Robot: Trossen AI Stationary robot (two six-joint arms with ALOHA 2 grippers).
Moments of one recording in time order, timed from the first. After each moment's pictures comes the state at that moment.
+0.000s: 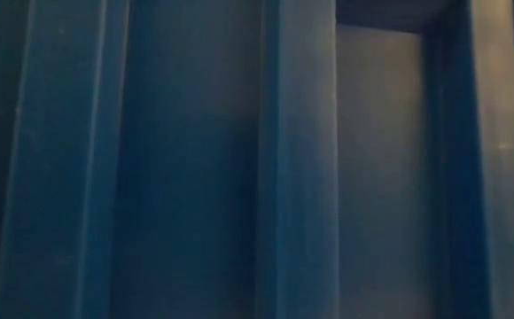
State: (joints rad) left arm -0.60 1.31 0.57 -0.21 0.06 -1.71; right arm 0.45 0.75 0.41 0.10 0.95 1.09
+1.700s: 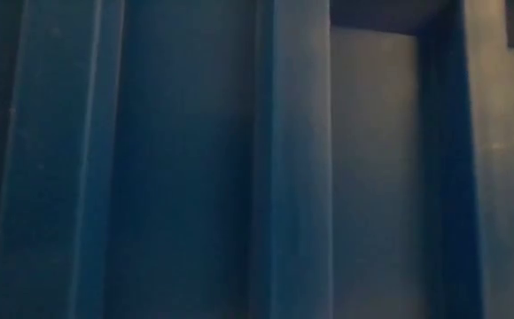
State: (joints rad) left arm -0.11 0.84 0.54 -0.95 0.11 -1.33; right arm 0.45 0.78 0.41 0.08 0.94 1.02
